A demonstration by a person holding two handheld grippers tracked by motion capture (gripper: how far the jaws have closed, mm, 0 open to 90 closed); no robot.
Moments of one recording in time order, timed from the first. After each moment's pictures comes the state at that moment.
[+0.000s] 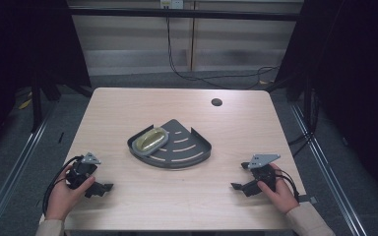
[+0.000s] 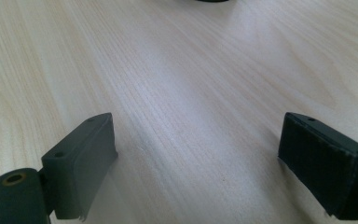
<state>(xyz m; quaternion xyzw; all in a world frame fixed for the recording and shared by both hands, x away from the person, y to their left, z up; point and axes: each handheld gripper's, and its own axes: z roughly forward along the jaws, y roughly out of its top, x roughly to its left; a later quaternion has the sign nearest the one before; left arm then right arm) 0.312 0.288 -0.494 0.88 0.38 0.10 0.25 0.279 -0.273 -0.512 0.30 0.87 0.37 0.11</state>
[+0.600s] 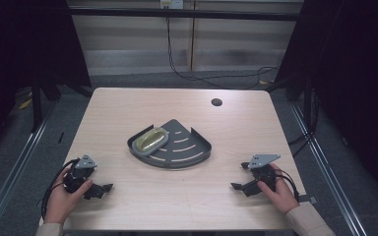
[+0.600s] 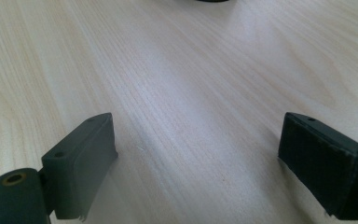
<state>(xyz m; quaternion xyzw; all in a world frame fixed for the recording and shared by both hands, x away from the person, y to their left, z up) 0.304 0.297 -0.500 0.87 0.37 0.12 0.30 0.279 -0.273 -0.512 0.30 0.87 0.37 0.11</state>
